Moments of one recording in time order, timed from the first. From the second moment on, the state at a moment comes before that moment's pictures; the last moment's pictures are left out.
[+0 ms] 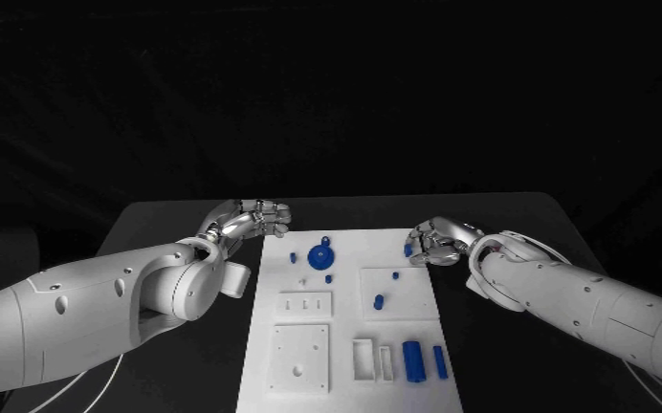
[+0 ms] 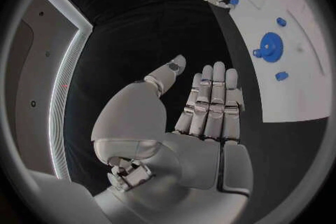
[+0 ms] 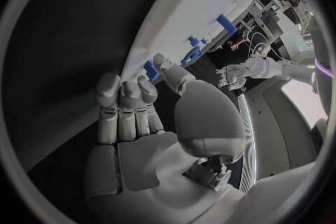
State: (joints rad) left arm 1.36 -0.83 -0.20 1.44 0.00 -0.36 0.38; left_hand 1.13 -0.10 0.51 -0.28 0.06 0.83 0.18 0.32 0.44 1.18 0.13 0.07 0.08 1.00 0.10 0.33 0.65 0.03 0.77 0.00 0.38 1.31; right arm 1.17 -0.59 -0.01 0.87 -1.22 -0.26 0.23; right_hand 1.11 -0.12 0.53 -0.28 0.10 0.84 0.12 0.28 0.42 1.15 0.01 1.13 1.20 1.28 -0.10 1.27 0.92 0.15 1.24 -0.08 1.07 1.31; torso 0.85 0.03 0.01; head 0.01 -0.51
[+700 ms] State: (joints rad) left arm 1.36 -0.83 -0.20 1.44 0.00 -0.36 0.38; left_hand 1.13 -0.10 0.51 -0.28 0.06 0.83 0.18 0.32 0.44 1.18 0.13 0.07 0.08 1.00 0.10 0.33 0.65 0.03 0.77 0.00 0.39 1.31; right arm 1.17 -0.58 -0.01 0.87 -1.22 -0.26 0.23; right_hand 1.09 -0.11 0.59 -0.28 0.06 0.88 0.11 0.30 0.42 1.16 0.00 1.15 1.21 1.28 -0.10 1.27 0.93 0.15 1.24 -0.09 1.08 1.31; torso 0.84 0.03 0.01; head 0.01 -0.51
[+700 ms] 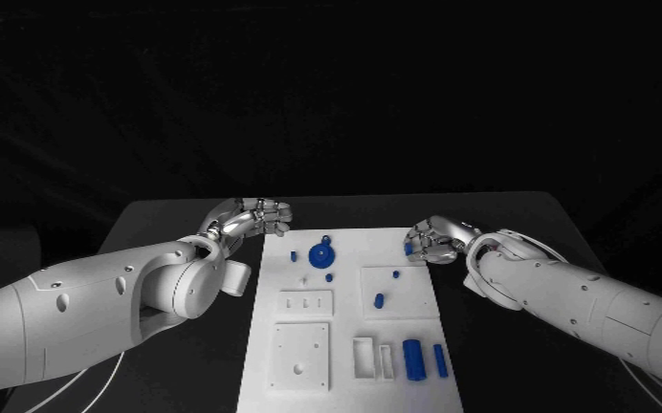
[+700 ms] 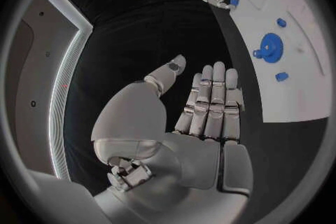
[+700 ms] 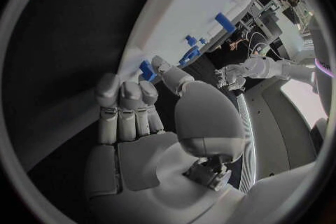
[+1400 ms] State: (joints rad) left arm 1.36 -0.83 -0.20 1.44 0.00 -0.36 0.38; left_hand 1.13 -0.10 0.51 -0.28 0.06 0.83 0.18 0.32 0.44 1.18 0.13 0.07 0.08 1.00 0.10 0.33 0.65 0.03 0.77 0.00 0.39 1.31; right arm 1.17 -0.58 -0.01 0.86 -1.23 -0.26 0.23; right_hand 1.08 -0.10 0.64 -0.27 0.05 0.92 0.10 0.33 0.43 1.17 0.00 1.15 1.21 1.28 -0.10 1.27 0.94 0.15 1.25 -0.09 1.08 1.31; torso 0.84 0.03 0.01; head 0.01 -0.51
